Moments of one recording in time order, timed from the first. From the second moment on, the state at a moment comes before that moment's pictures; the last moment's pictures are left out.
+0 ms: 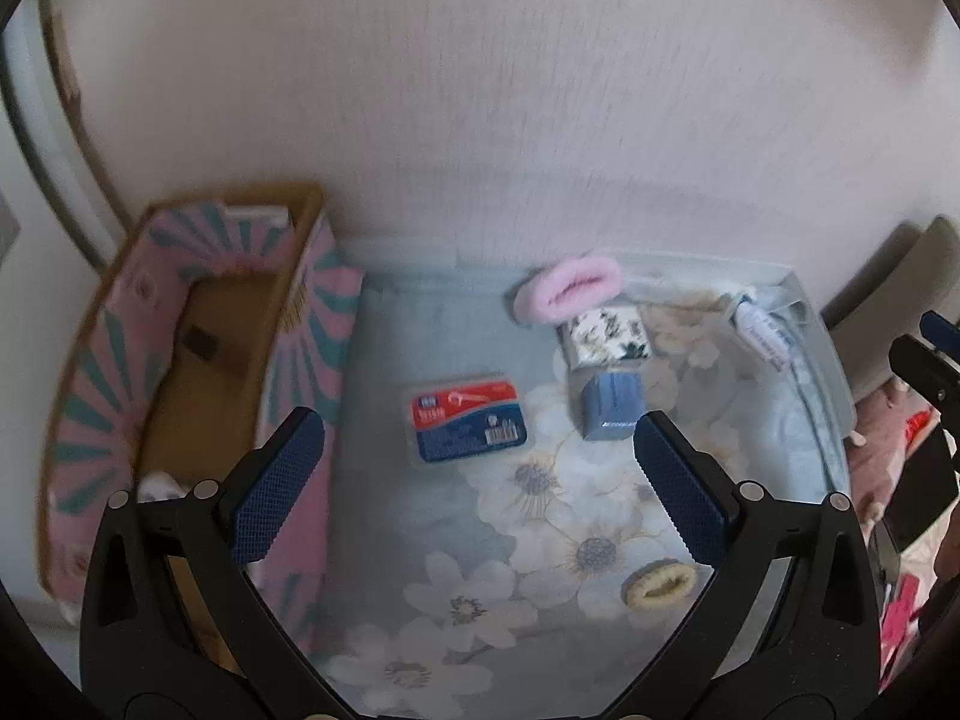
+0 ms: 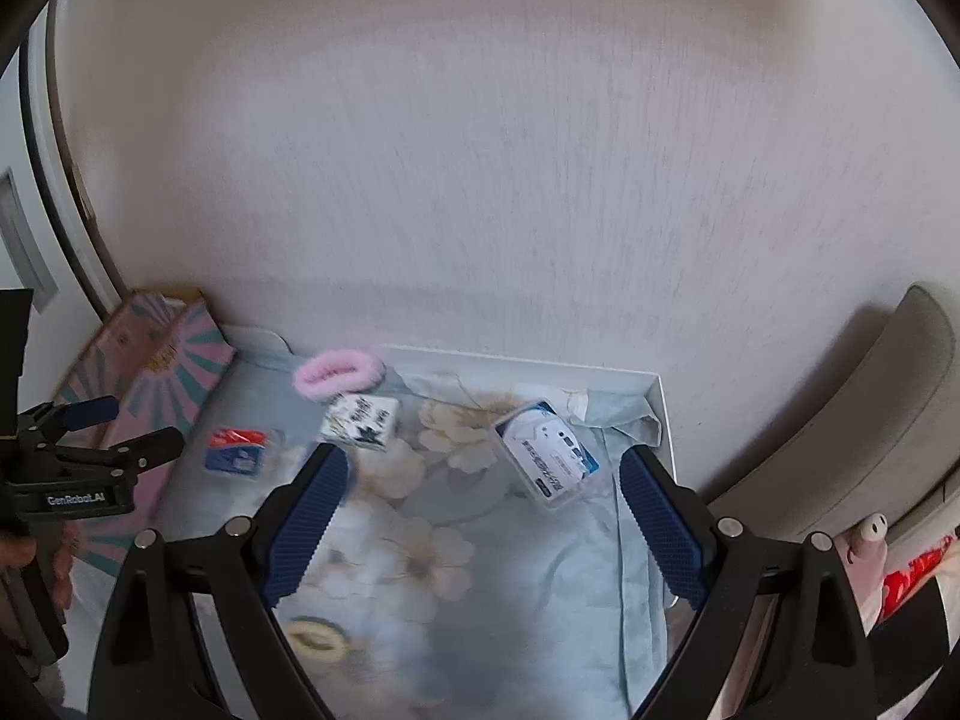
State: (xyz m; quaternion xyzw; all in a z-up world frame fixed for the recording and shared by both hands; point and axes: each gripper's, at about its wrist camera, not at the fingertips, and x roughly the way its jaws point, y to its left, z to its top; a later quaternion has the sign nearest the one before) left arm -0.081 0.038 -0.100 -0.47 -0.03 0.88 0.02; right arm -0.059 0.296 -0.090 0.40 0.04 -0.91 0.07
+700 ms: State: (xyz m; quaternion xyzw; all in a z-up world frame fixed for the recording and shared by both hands) left arm -0.117 0.045 -0.197 -0.48 -0.05 0.87 -0.04; right arm -0.151 0.326 -0.213 0.44 0.11 -0.88 0.12
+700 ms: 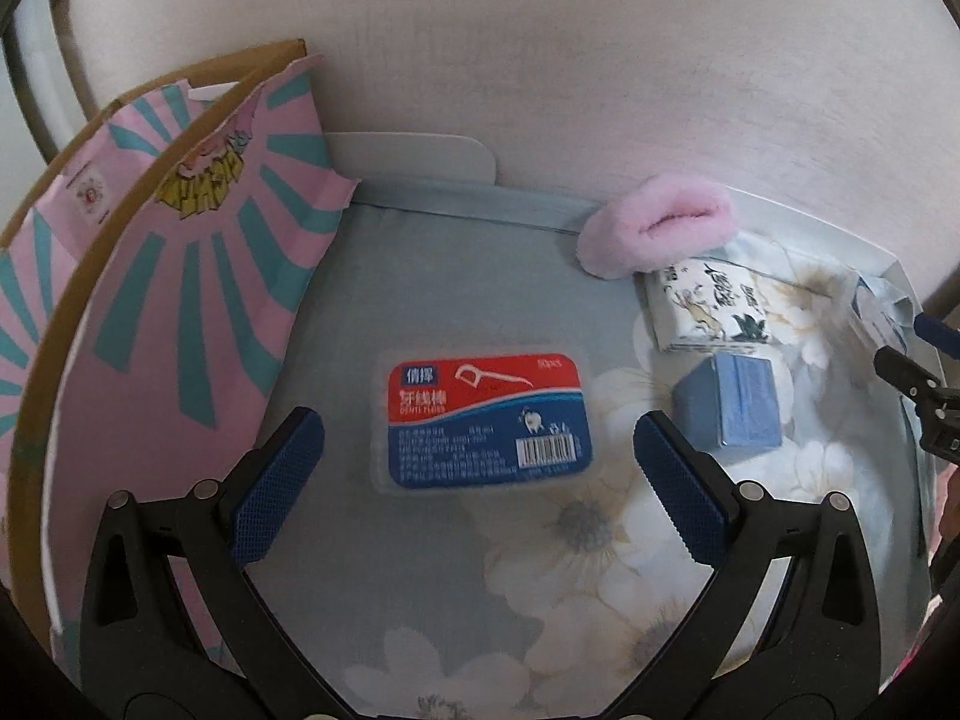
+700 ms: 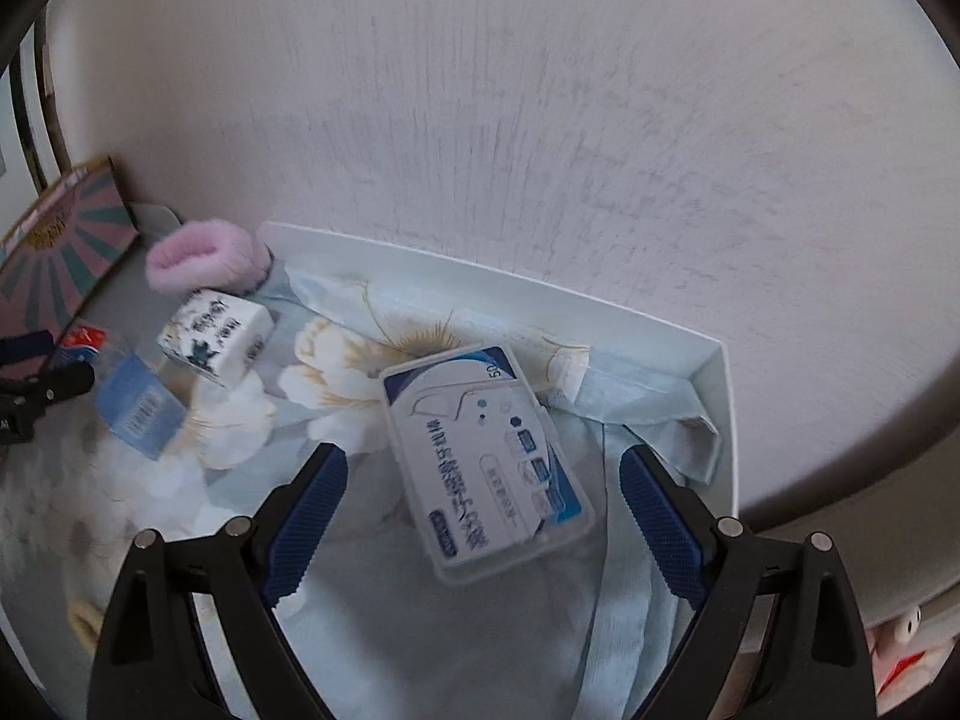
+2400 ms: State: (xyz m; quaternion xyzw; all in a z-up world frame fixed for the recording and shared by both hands) left arm -0.033 0.000 -0.006 -0.40 -0.03 0.91 0.02; right arm -0.040 0.238 -0.041 0.40 0.01 -0.92 0.04
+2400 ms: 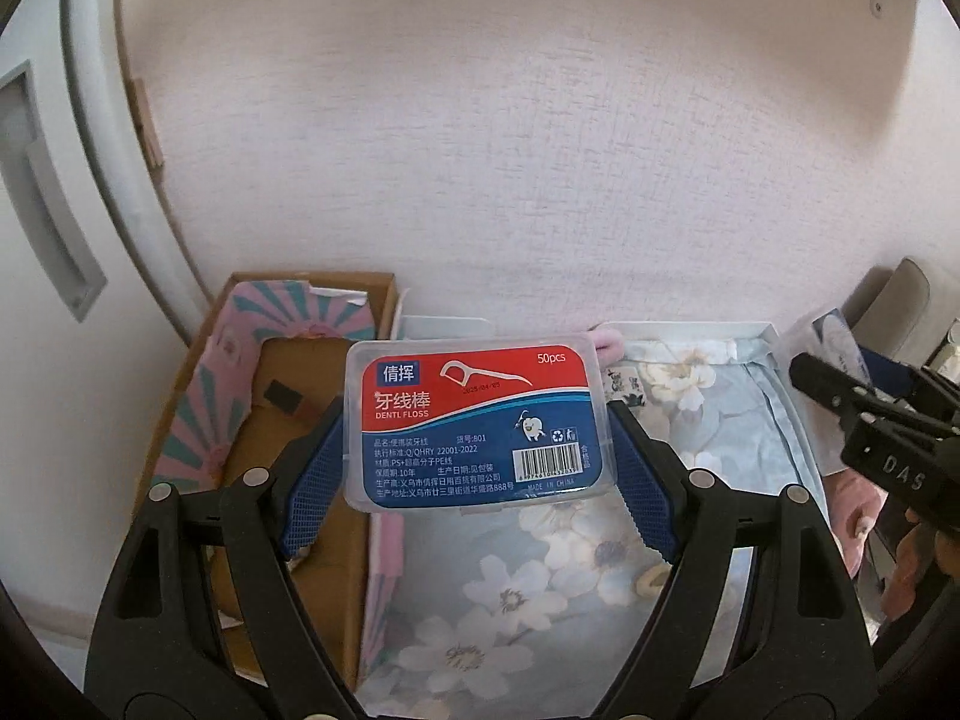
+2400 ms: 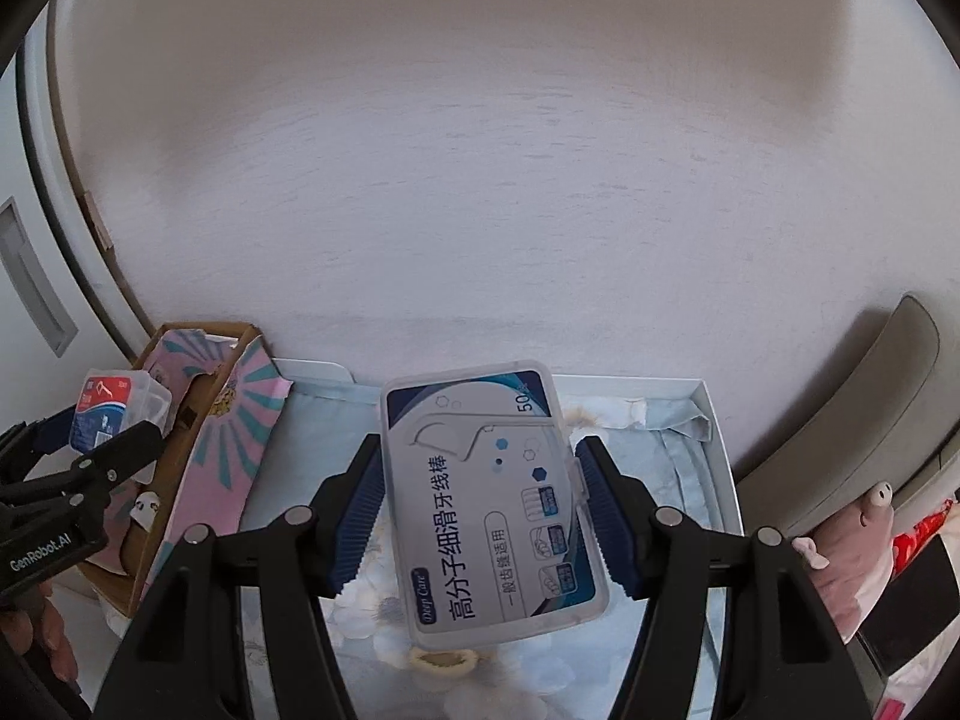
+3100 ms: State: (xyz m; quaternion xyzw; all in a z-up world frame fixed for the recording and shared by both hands) left arm -0.012 -0.067 0.006 -0.38 -0.05 0.93 -0.02; right arm -0.046 0.157 -0.019 0.37 0.04 -0.92 0.09
